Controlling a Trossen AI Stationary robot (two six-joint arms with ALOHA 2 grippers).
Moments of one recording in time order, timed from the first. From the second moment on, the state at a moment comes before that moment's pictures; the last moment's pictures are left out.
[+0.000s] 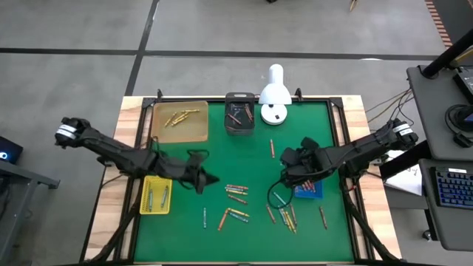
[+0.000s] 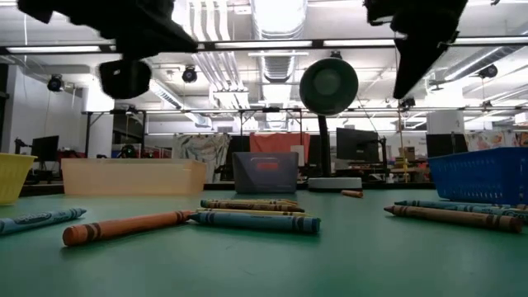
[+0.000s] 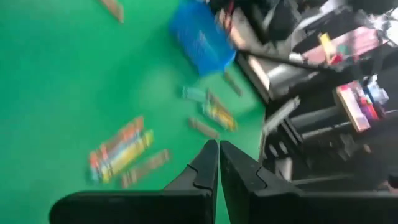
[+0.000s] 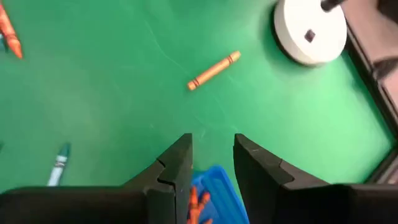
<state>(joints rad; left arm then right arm) -0.31 1.17 0.63 0.11 -0.22 -1.07 0.31 1.45 1.17 -1.15 0.51 0.77</state>
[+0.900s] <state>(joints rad) -0.62 1.85 1.38 -1.00 -0.20 -1.66 0.31 1.45 1.17 -1.09 0.52 0.59</state>
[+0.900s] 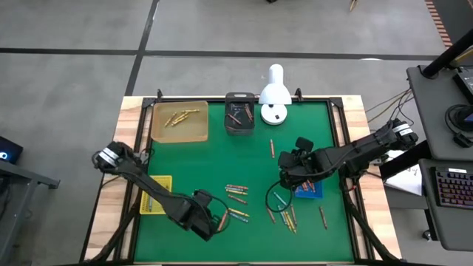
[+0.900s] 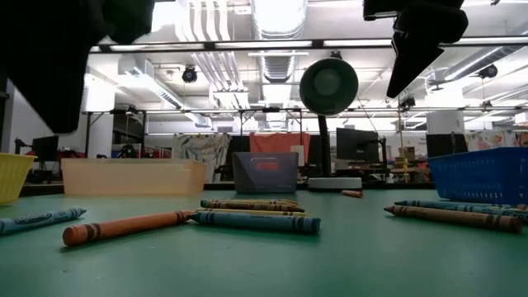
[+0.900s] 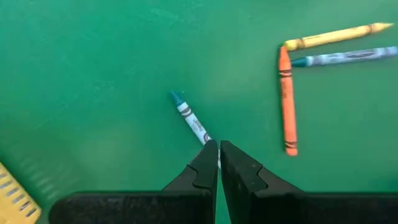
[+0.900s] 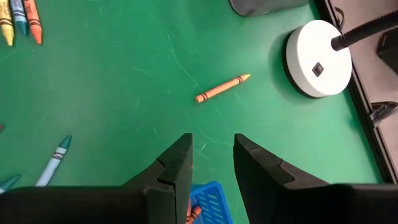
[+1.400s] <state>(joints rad) -0.63 2.03 1.46 -1.05 -0.23 -1.66 0.37 1.45 1.16 -1.06 0.52 0.58</state>
